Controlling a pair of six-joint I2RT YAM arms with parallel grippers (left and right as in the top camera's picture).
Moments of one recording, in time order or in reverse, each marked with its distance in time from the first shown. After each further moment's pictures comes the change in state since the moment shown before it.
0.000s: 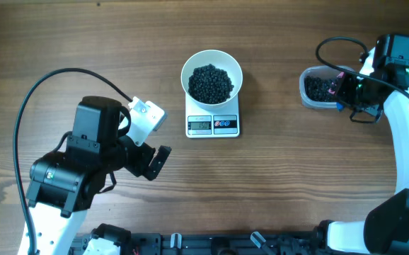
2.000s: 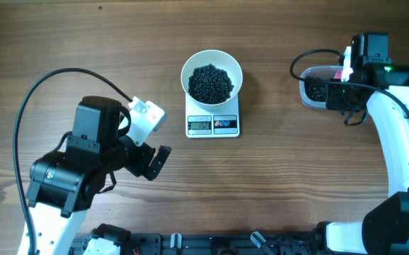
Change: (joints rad) left arm 0.000 0.000 0.000 0.000 0.000 0.000; right arm 0.123 0.000 -0.001 -0.031 0.235 -0.246
